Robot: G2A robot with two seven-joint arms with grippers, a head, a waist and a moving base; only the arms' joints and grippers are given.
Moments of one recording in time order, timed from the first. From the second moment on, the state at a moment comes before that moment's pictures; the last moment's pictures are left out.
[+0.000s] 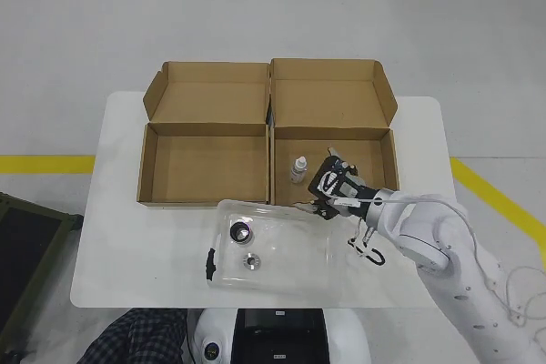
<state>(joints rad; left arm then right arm) -0.11 -0.30 -0.54 -1.19 3.07 0.29 0.07 -1.12 -1.06 1.14 -2.01 -1.08 -0.48 0.70</state>
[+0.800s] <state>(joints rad) -0.11 -0.30 -0.54 -1.19 3.07 0.29 0.07 -0.97 -1.13 0.78 -1.92 -1.11 -0.63 0.62</state>
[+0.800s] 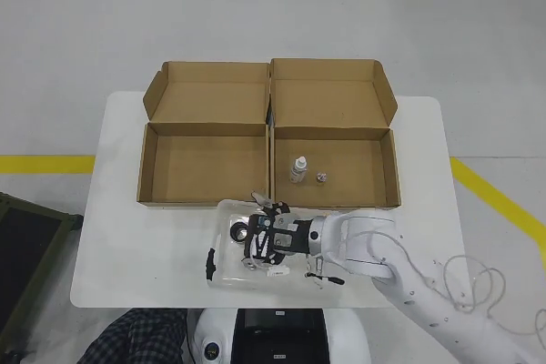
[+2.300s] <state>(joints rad) -0.11 -0.30 -0.54 -1.19 3.07 0.29 0.07 -0.84 -1.23 0.62 -1.59 -1.17 -0.63 0.57</state>
